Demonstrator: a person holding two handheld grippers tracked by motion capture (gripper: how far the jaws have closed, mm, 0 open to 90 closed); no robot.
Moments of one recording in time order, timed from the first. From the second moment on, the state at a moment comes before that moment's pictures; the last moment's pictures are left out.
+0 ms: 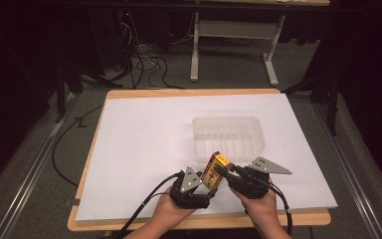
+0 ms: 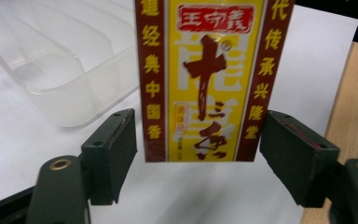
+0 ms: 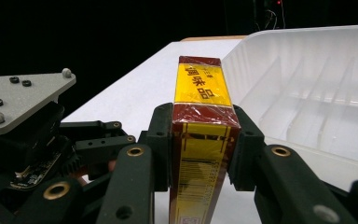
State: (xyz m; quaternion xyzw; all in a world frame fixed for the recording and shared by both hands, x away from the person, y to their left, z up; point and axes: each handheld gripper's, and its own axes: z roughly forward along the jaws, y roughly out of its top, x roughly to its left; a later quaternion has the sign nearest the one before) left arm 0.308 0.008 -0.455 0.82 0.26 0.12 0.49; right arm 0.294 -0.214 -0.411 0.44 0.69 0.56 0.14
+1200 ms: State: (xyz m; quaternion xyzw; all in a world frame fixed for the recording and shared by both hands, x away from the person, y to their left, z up) left arm 0.337 0.128 -0.436 0.80 0.36 0.23 0.42; right arm 0.288 -0.258 -0.391 0.47 0.65 0.56 0.22
